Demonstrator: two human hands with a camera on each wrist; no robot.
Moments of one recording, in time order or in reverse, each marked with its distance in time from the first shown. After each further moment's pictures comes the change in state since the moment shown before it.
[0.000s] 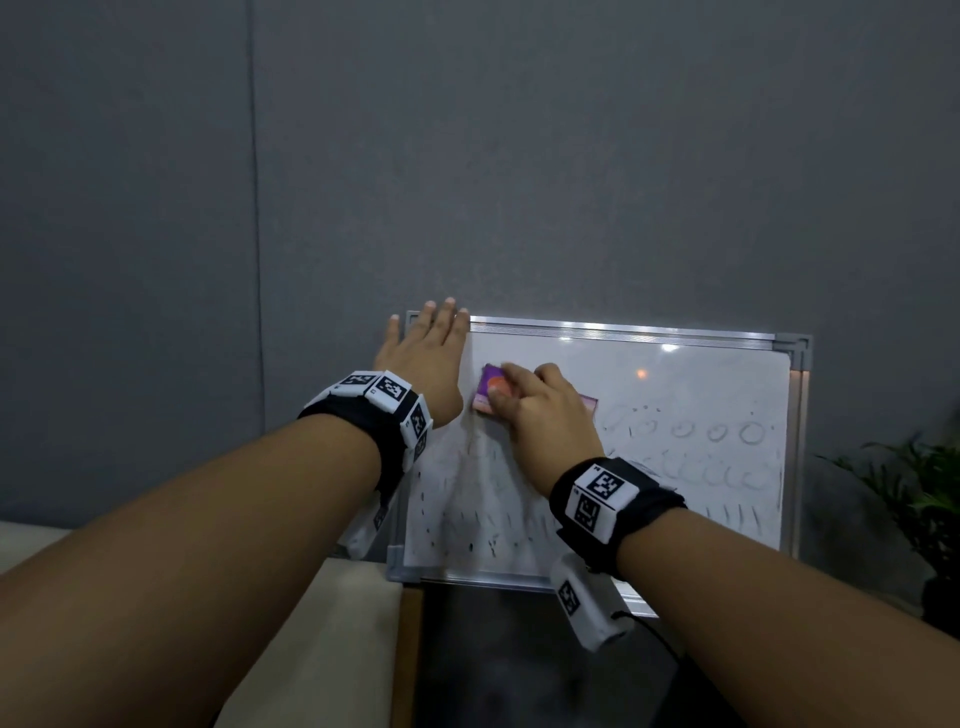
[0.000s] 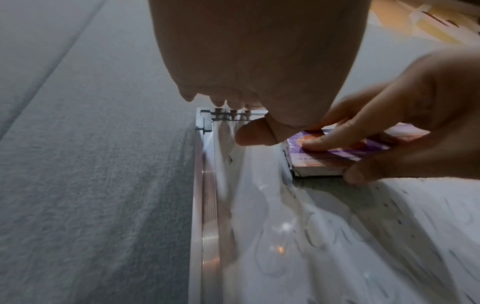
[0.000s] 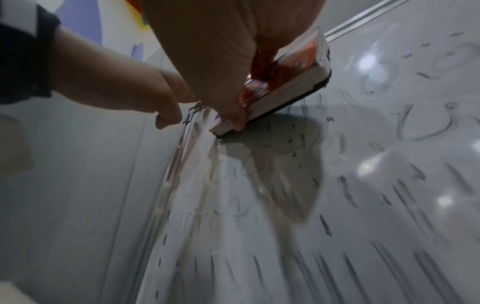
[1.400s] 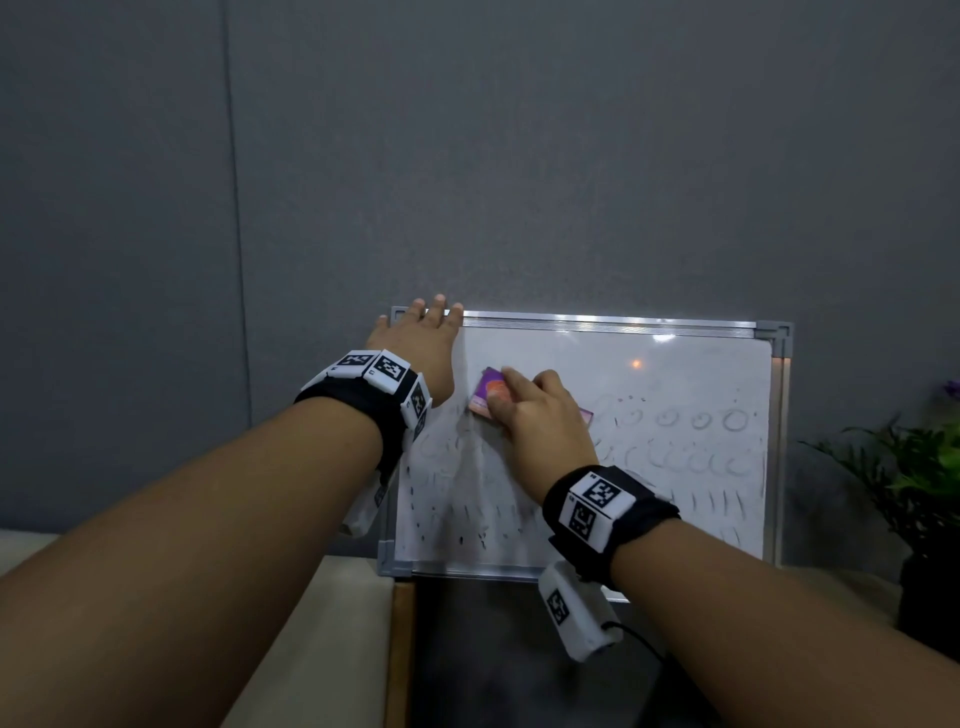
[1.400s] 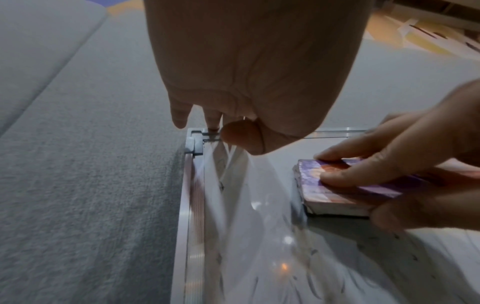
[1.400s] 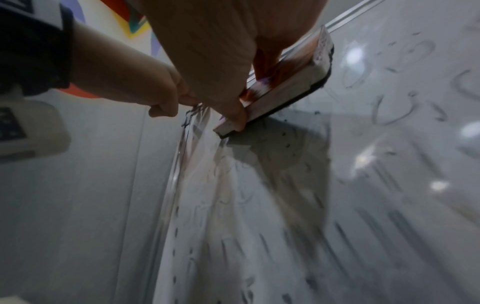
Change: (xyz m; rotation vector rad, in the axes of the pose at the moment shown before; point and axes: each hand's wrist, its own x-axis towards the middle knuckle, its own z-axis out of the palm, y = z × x) left_hand 0.016 0.004 -0.008 0.026 -0.070 -0.013; right_hand -0.013 0.004 0.004 -0.006 -0.096 0.074
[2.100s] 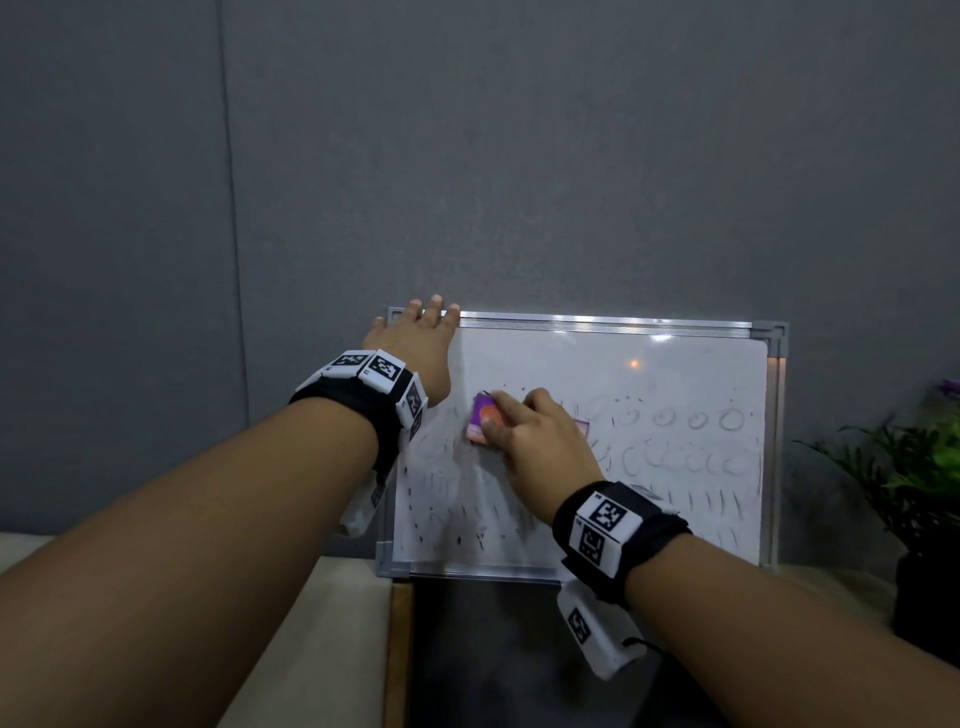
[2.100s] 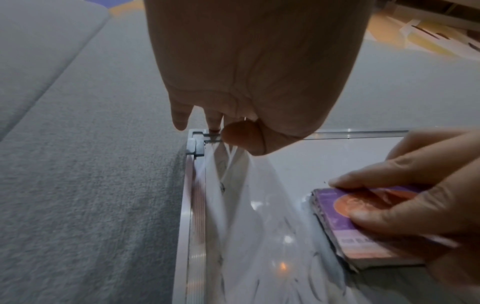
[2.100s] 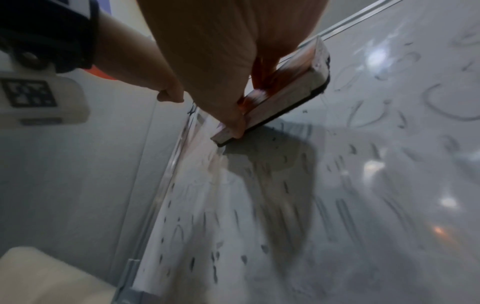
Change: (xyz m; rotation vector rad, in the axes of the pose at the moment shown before) left_hand -0.002 -0.001 -0.002 -0.011 -0.009 -0.005; right_hand -0.017 0.003 0.002 -0.046 -0.033 -0.111
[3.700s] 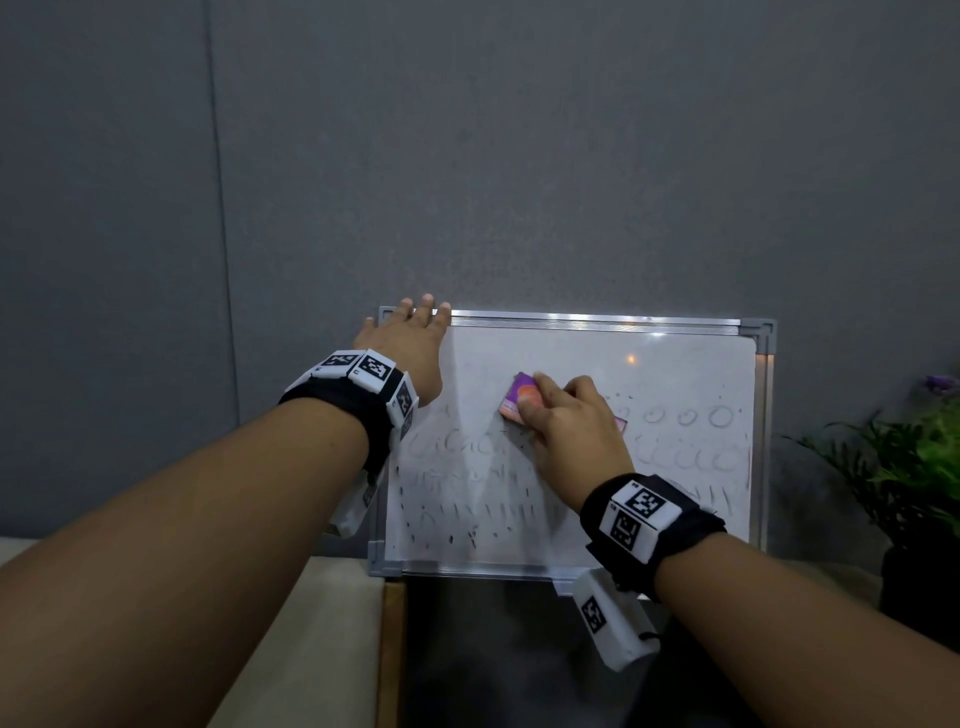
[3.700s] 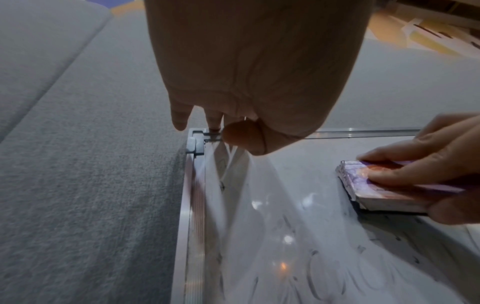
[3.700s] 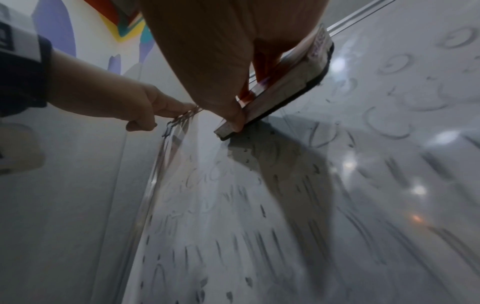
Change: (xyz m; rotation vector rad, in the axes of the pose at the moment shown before) left_hand 0.000 0.001 0.000 -0.012 -0.018 -0.010; right_hand -0.009 0.032 -0.009 0.053 0.028 0.165
